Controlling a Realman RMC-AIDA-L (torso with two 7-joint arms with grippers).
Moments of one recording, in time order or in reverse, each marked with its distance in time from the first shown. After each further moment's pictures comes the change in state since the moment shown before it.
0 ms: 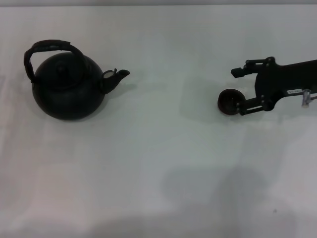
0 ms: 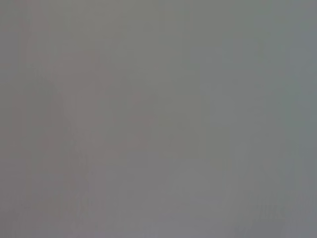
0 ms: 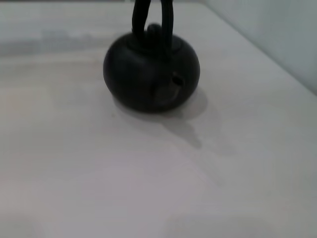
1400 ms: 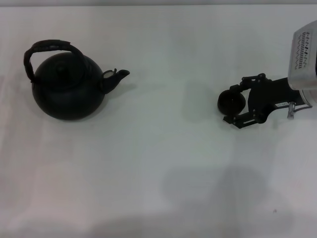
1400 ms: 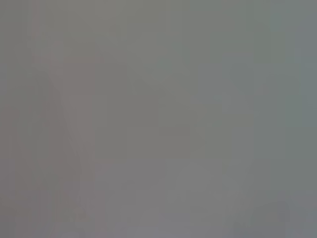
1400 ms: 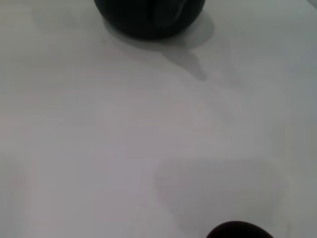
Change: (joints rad) left arm -0.002 0.003 0.002 -0.002 0.000 0.016 0.002; right arm 0.018 0.001 -0.198 0.060 -0.051 -0.206 0.081
